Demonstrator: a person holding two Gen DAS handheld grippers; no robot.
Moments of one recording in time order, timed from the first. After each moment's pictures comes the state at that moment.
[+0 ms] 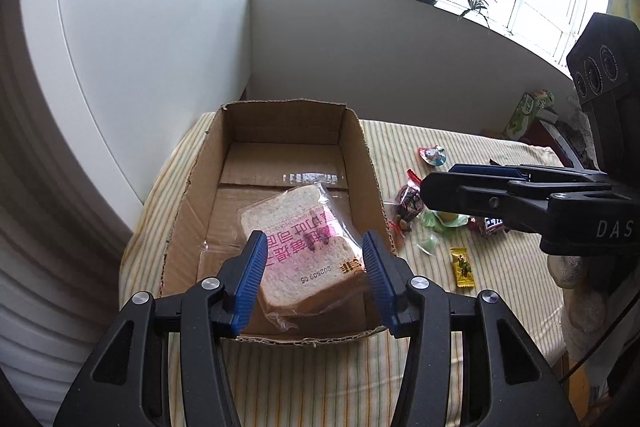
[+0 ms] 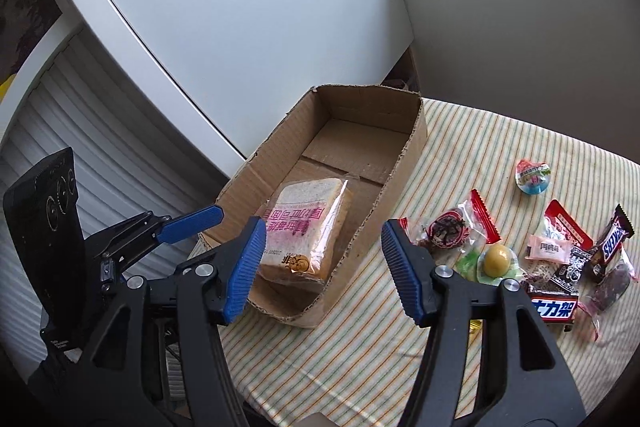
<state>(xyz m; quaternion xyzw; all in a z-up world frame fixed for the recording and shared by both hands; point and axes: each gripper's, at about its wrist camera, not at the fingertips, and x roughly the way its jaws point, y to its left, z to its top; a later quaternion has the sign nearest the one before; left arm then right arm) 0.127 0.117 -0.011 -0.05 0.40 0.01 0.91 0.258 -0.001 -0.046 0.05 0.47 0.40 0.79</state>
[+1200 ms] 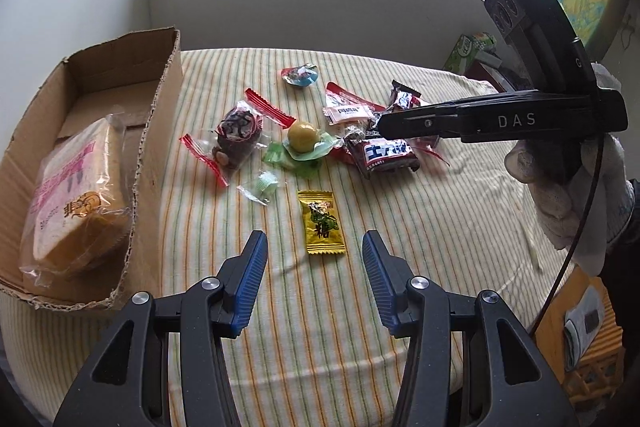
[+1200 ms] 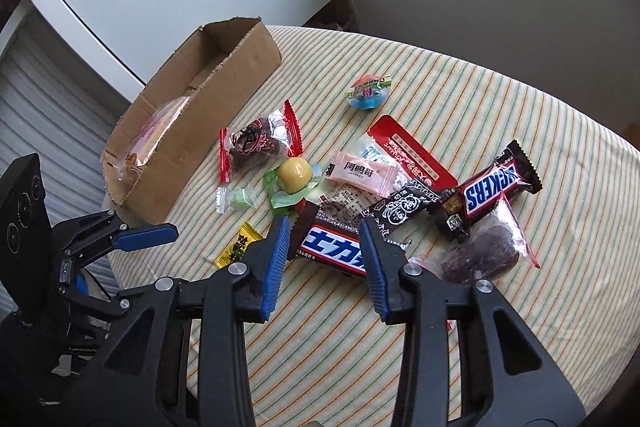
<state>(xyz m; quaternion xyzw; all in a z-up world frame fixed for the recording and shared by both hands) 0.150 -0.010 -0.076 -0.06 0.47 -0.11 0.88 0.307 -0.127 -0.121 -0.03 0.54 0.37 0.75</state>
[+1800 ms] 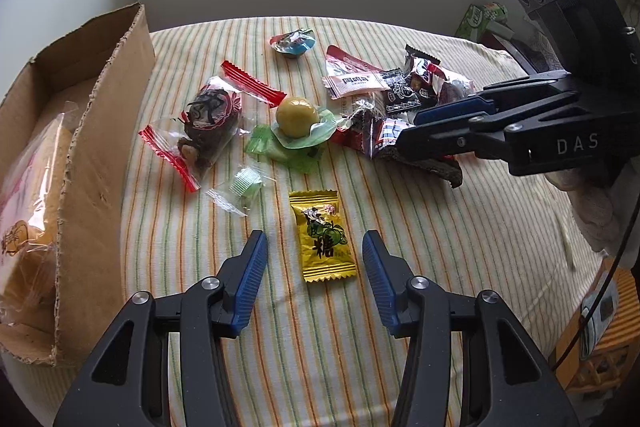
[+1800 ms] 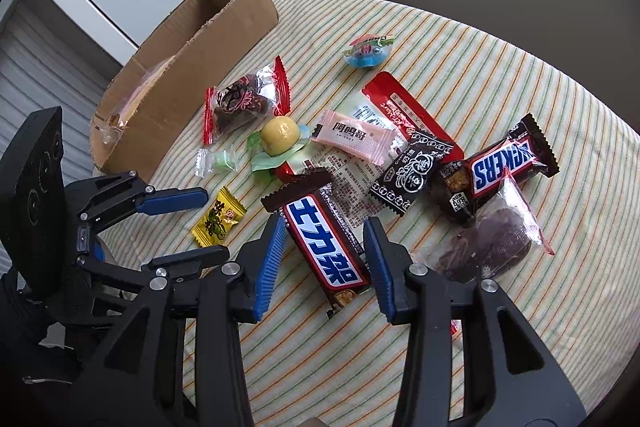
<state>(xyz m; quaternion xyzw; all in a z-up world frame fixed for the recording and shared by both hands) 0.181 -0.026 -0.107 -0.03 0.50 -0.10 0.86 0.302 -0.129 -0.146 -0.07 0.56 0.39 0.73</state>
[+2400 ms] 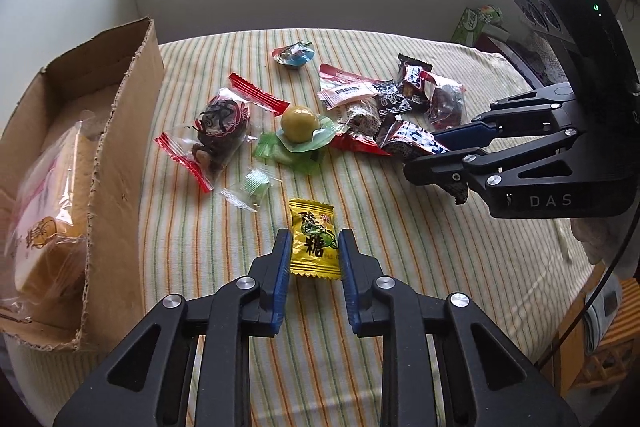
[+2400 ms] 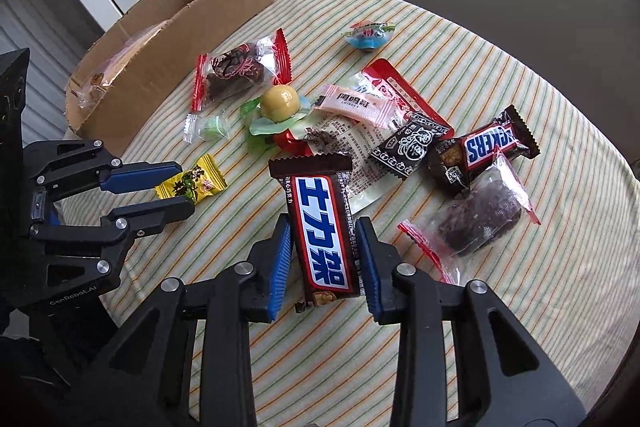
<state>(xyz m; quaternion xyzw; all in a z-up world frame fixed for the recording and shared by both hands) 0.167 -0.021 -0.094 -0.02 0.49 -0.11 0.87 0.268 -0.124 -0.141 -0.13 0.55 0.34 0.75</state>
